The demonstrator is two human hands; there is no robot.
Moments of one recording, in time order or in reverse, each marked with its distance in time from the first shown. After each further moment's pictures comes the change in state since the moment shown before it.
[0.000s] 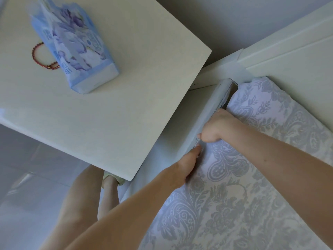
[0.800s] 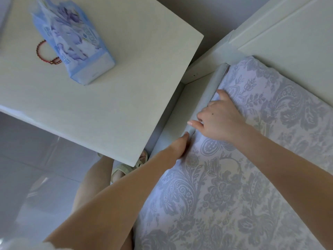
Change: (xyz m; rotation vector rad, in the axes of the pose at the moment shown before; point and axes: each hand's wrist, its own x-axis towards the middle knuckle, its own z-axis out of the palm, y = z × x) left_hand 0.006 -0.010 -0.014 0.146 0.201 -0.012; right_hand -0.029 -0.016 0.047 0.135 0.749 0.089
